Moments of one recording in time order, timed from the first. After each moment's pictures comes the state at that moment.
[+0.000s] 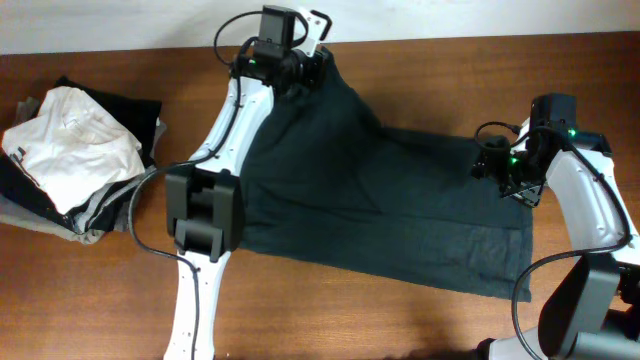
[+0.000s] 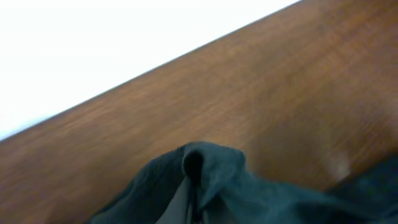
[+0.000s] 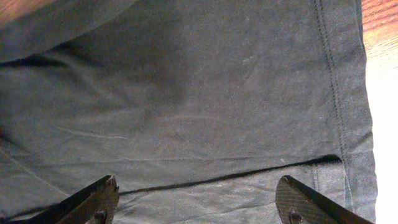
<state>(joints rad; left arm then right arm) -0.31 2.50 2.30 -0.52 0.32 0.11 -0.24 1.67 1.26 -0.93 -0.14 0.29</state>
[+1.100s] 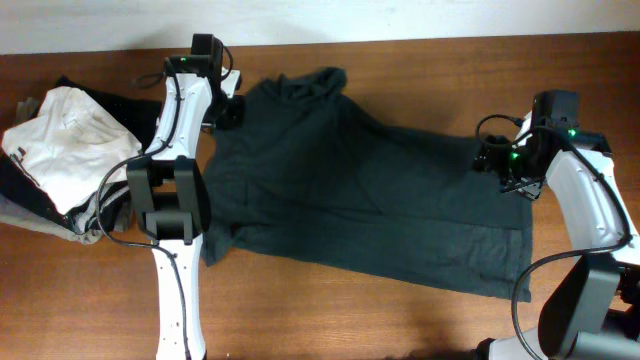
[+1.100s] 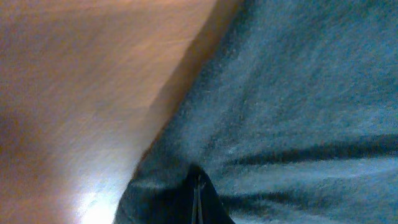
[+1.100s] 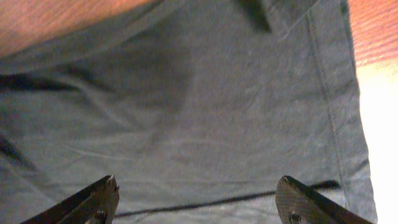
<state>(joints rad) -0.05 2.64 2.43 -1.19 0.03 0.06 -0.24 1.67 1.26 -0.85 -0.13 0.29</state>
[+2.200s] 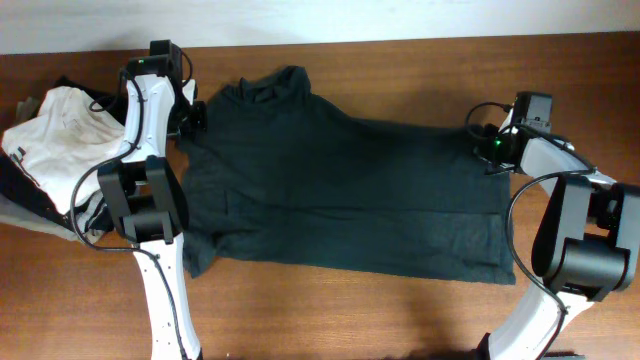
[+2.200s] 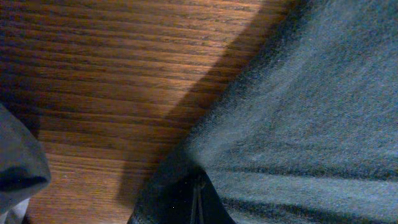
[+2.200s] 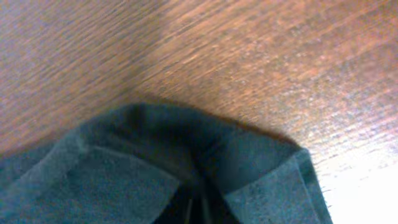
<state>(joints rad) 0.07 2.64 2.43 -1.28 -0.01 0.00 -0.26 2.03 1.27 -0.31 -0.10 0.29</state>
